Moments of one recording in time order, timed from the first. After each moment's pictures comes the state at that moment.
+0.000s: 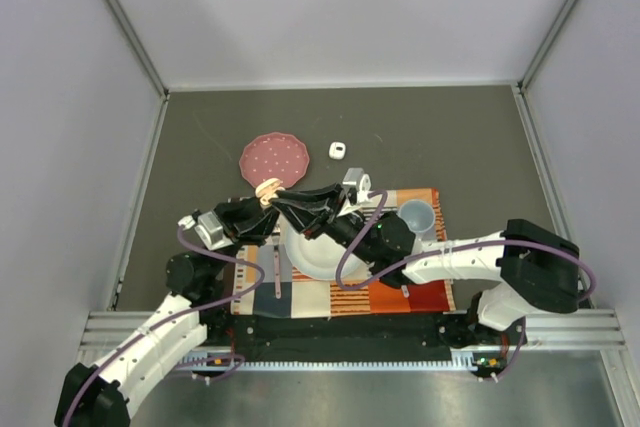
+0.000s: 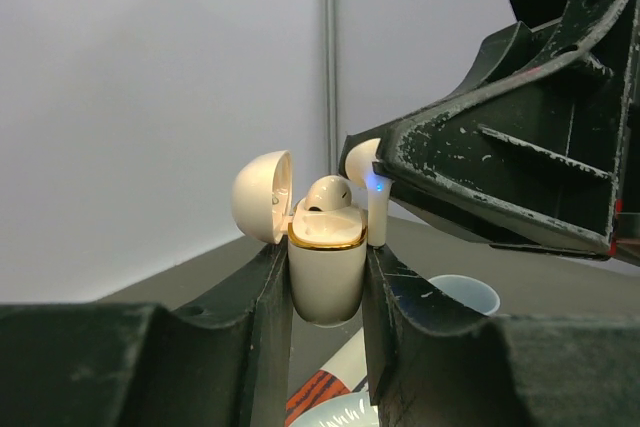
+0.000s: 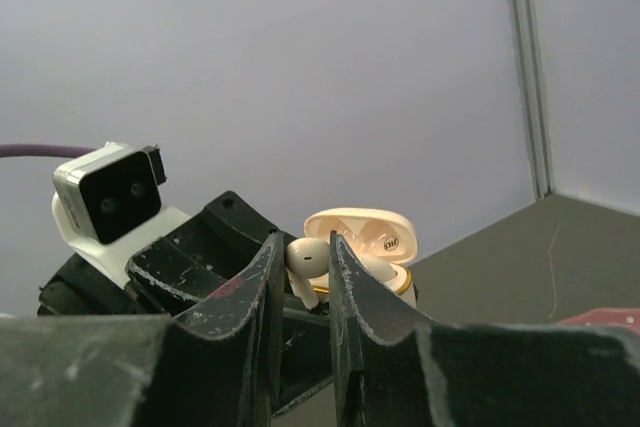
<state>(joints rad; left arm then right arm) -0.50 0.52 0.09 1.05 0.34 -0.22 1.24 1.49 0.74 1.30 0.14 0.23</state>
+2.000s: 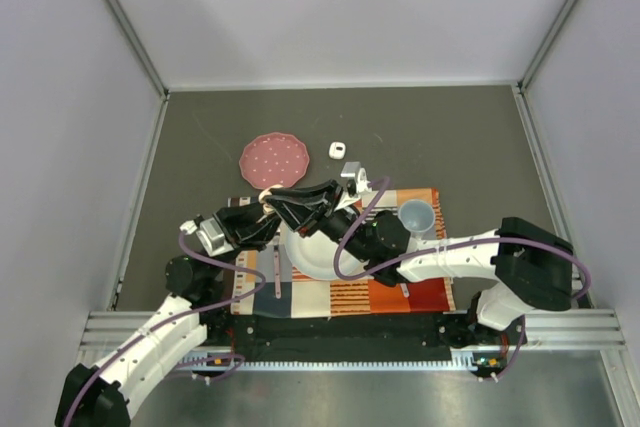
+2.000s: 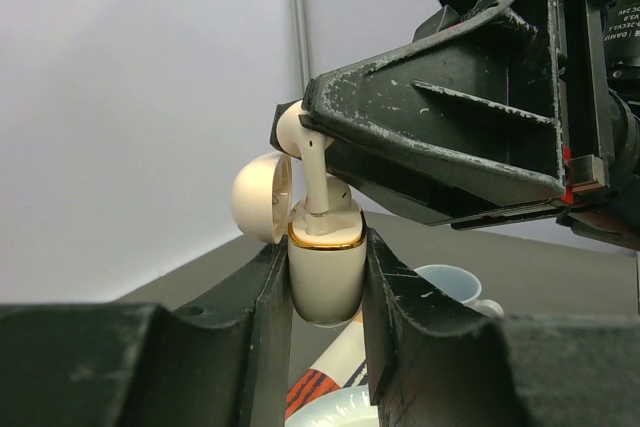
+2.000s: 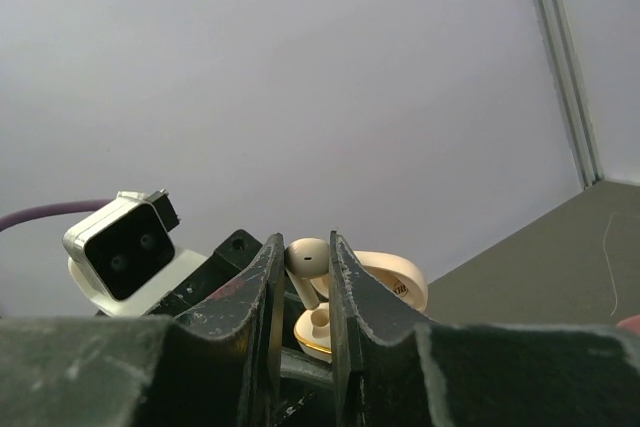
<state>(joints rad) -0.50 0.52 0.08 1.09 0.43 -0.21 1.24 1.53 0.79 1.30 0.16 0.36</state>
